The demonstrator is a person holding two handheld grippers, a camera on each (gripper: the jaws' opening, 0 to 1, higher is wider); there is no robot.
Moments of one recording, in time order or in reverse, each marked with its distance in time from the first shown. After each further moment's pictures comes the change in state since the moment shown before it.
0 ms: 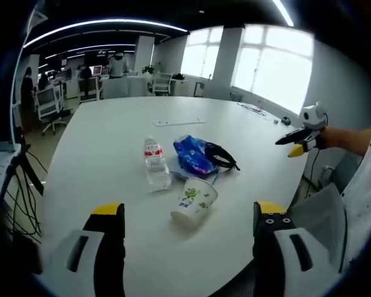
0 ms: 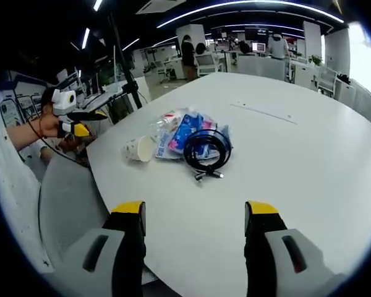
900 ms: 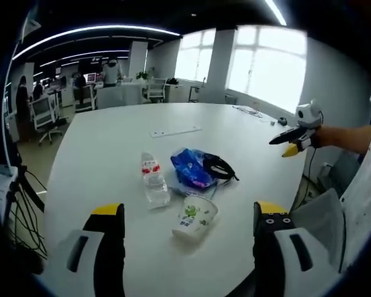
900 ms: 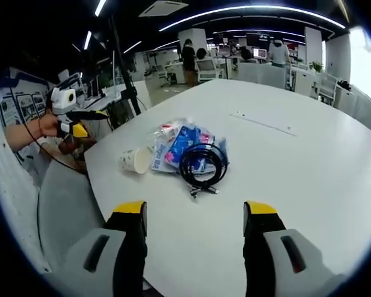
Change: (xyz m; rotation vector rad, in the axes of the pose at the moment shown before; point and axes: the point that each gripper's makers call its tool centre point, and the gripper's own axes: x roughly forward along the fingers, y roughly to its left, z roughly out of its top) left arm 0.009 -0.001 0.032 0.048 -0.026 -0.023; right arm 0.006 -0.009 0.027 -0.020 -0.034 -0.005
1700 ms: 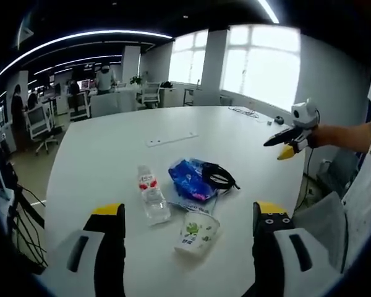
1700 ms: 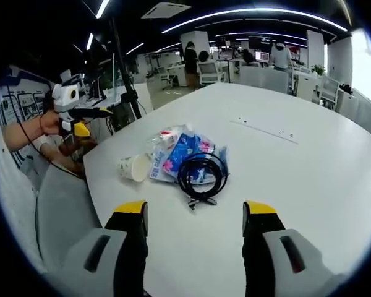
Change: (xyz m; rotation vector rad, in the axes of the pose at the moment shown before) left arm 0.020 -0.001 0.027 0.050 -0.018 -0.026; right arm 0.012 -0.004 0.017 -0.014 -0.018 0.010
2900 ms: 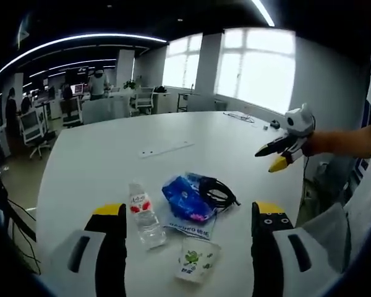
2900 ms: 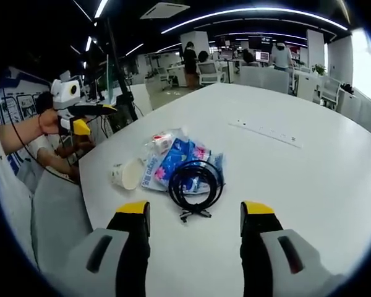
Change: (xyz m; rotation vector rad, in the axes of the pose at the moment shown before) left arm 0.044 -0.002 0.030 0.010 -0.031 -0.046; right arm 0.027 -0.017 0.017 0.003 0.000 0.004
